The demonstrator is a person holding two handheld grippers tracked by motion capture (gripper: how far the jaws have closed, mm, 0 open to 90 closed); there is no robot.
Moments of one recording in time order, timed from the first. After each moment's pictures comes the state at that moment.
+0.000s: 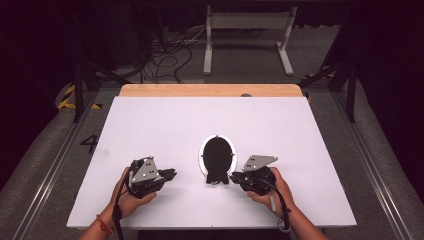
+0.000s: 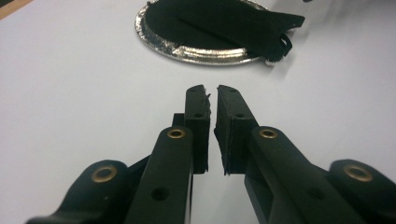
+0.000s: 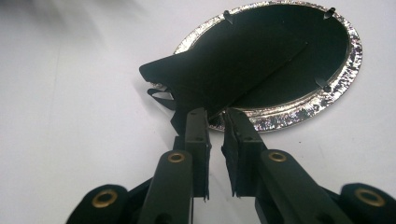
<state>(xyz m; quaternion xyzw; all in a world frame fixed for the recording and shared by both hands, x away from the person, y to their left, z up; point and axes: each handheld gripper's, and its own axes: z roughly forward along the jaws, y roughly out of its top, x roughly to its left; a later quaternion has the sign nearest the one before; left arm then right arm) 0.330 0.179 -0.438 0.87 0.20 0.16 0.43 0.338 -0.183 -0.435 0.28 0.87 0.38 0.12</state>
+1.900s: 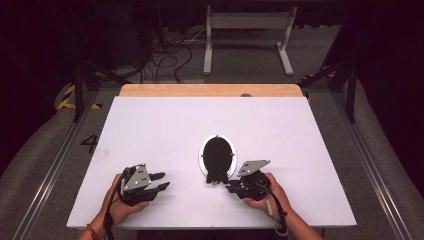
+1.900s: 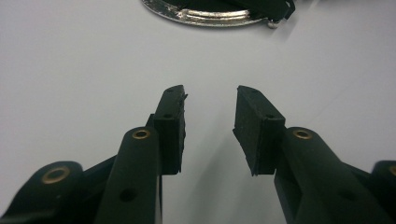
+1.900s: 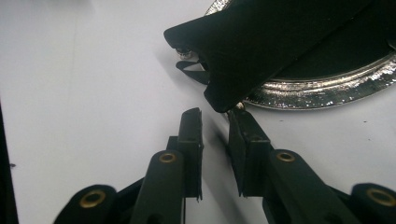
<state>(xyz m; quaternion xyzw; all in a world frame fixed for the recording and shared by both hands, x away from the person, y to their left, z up) 0.321 0.193 -0.448 0.87 0.21 0.16 0.41 0.335 -0.174 -0.452 0.28 0.89 0.36 0.06</state>
